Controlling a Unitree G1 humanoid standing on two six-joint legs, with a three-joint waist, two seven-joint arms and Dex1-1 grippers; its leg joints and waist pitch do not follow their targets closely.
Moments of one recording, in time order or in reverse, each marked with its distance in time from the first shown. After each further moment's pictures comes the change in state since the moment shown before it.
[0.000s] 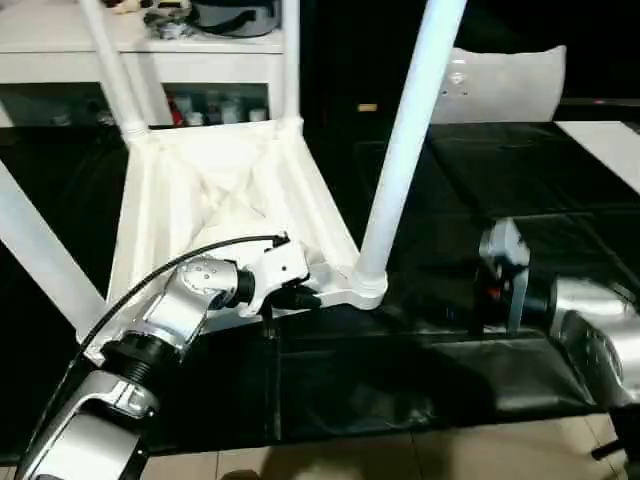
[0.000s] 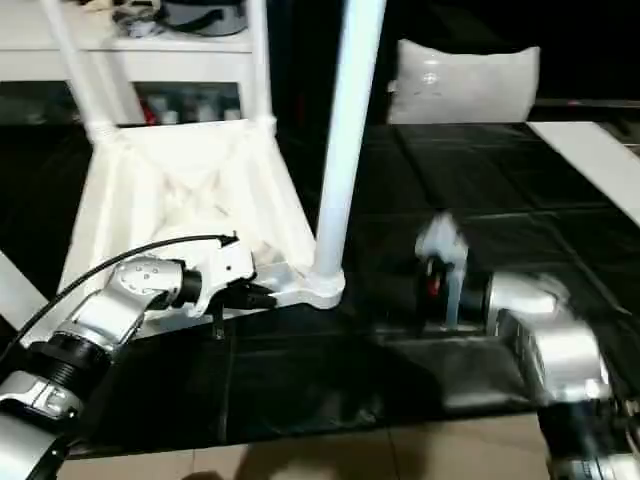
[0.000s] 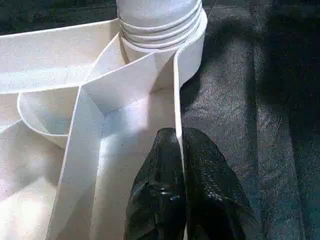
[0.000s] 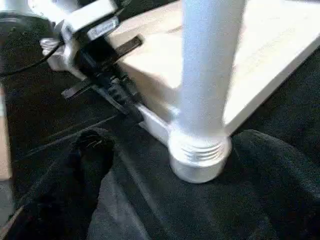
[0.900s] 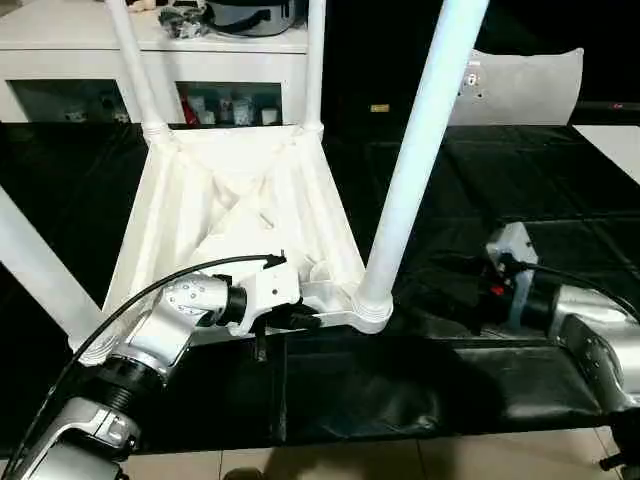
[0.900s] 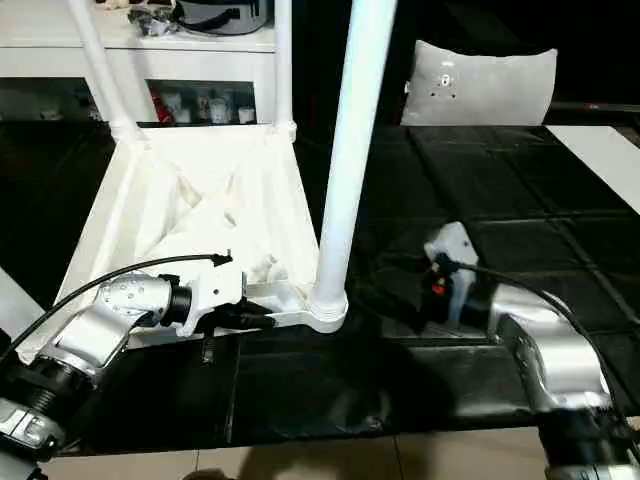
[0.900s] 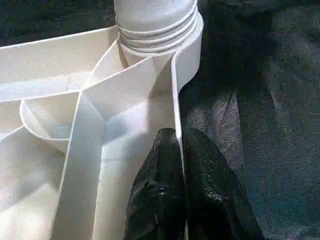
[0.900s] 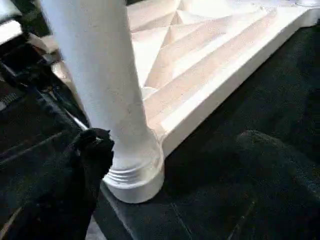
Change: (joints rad) left arm 0.108 0.039 -0.002 -0.122 -0.020 -0.078 -0.054; right arm -0.029 0.043 0.009 0.103 -0.049 -0.029 -0.114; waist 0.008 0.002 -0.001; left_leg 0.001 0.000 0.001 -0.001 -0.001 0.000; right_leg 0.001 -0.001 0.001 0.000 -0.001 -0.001
